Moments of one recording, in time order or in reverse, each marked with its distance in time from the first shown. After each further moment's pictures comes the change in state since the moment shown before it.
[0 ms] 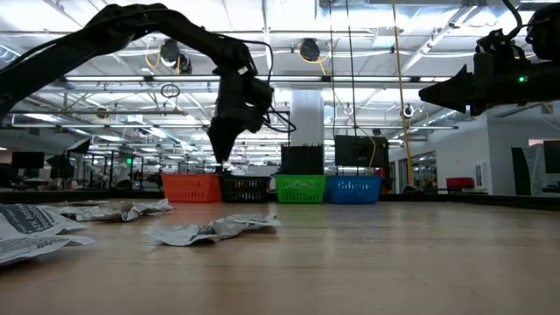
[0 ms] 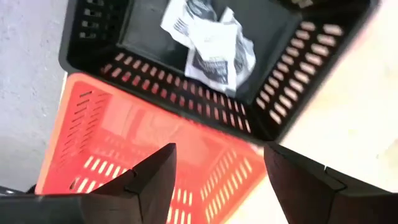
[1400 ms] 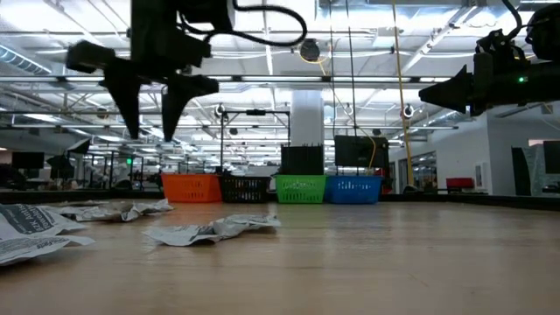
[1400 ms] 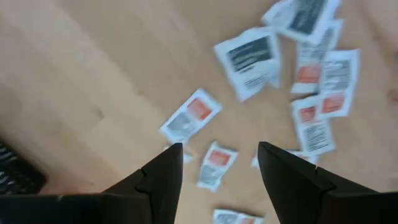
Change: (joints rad) left arm -0.724 -0.665 -0.919 0.378 -0.108 0.398; right arm 0.000 0.000 0.000 0.000 0.000 0.000
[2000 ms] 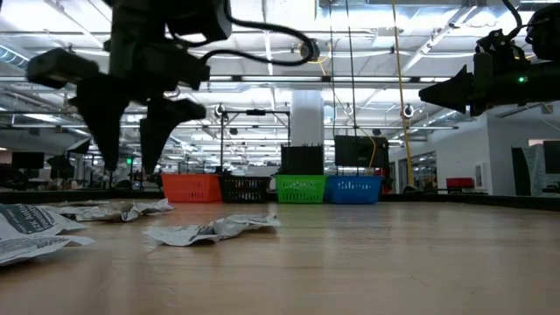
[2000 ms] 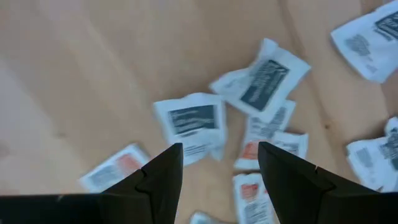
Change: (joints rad) left arm -0.147 0.067 -0.104 0.181 0.099 -0.350; right arm 0.000 0.000 0.000 0.000 0.000 0.000
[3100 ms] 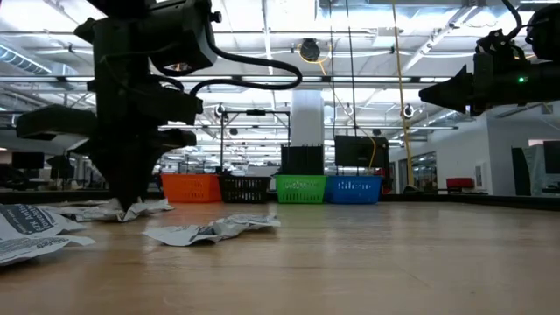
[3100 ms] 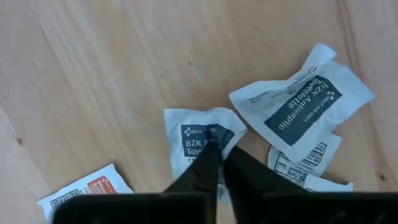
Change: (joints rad) left arm -0.020 -0.001 -0.213 0.338 -0.059 -0.122; right arm 0.000 0.000 0.000 0.000 0.000 0.000
